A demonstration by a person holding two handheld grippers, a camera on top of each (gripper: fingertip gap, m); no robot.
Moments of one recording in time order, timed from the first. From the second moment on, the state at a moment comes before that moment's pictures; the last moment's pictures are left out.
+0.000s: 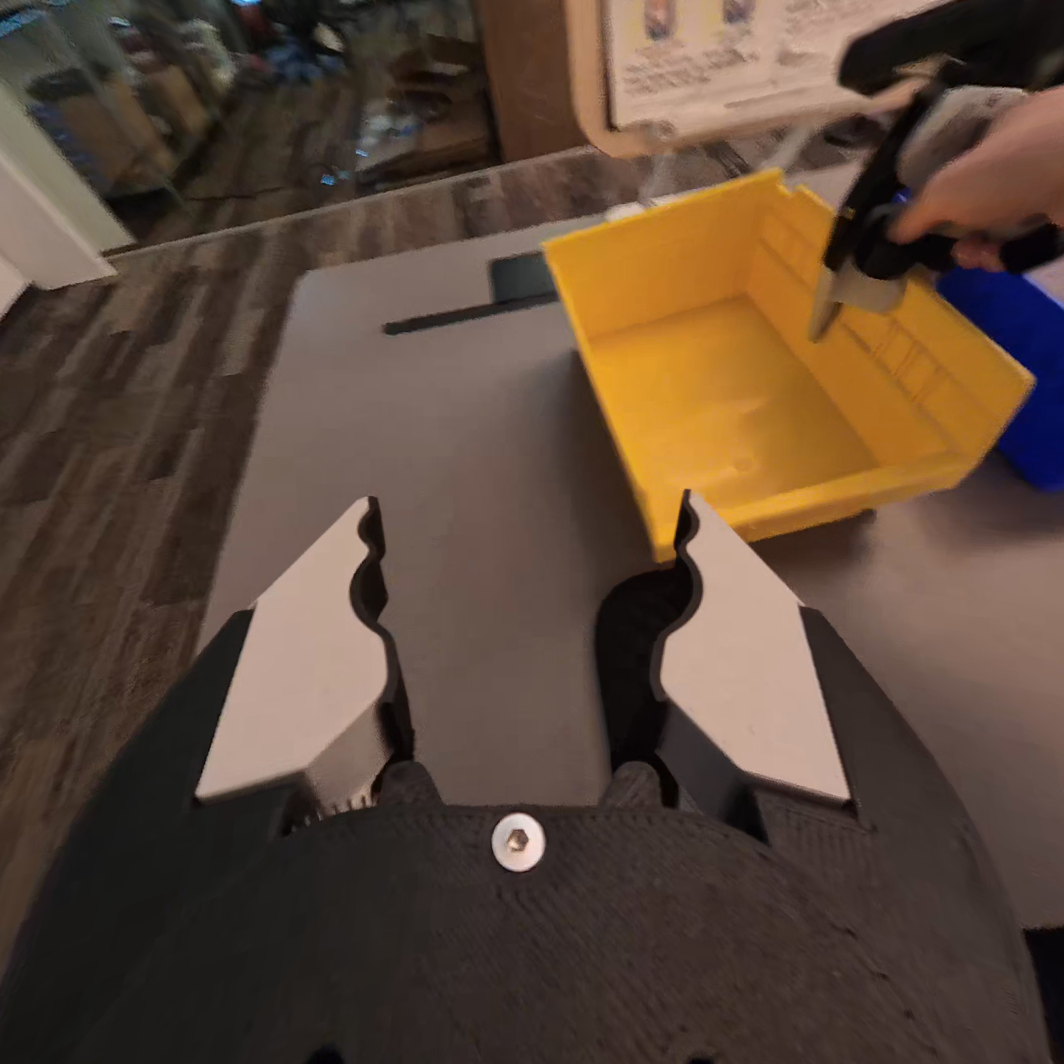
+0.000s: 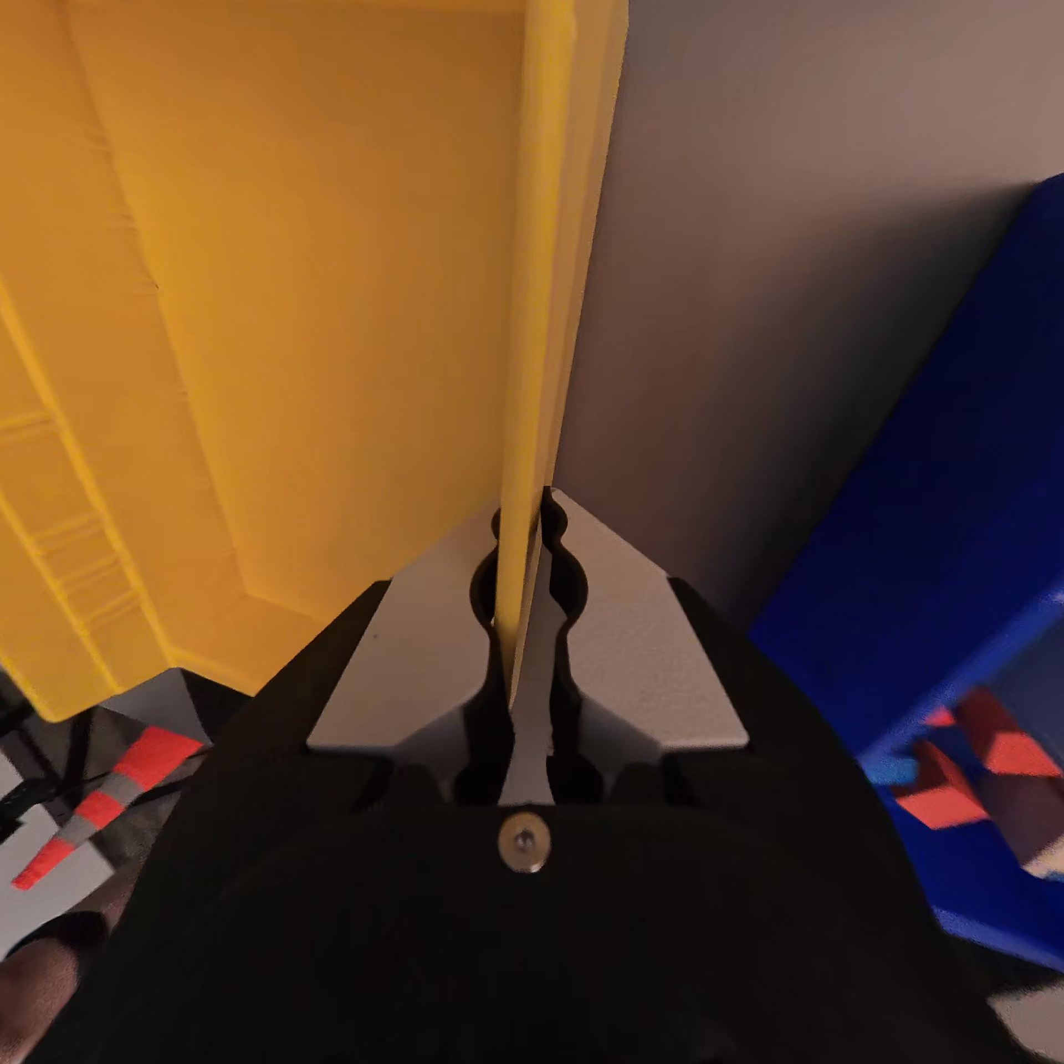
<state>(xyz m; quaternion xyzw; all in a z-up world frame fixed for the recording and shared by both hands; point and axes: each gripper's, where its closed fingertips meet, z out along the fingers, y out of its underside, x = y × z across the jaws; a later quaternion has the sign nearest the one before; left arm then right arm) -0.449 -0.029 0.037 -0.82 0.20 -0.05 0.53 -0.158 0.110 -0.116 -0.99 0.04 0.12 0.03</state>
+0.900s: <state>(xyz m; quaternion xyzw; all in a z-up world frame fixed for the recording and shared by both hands) -0.063 0.040 -0.088 -0.88 0.41 -0.22 0.12 0.362 -0.170 0.078 -0.97 0.23 -0.10 0.03</state>
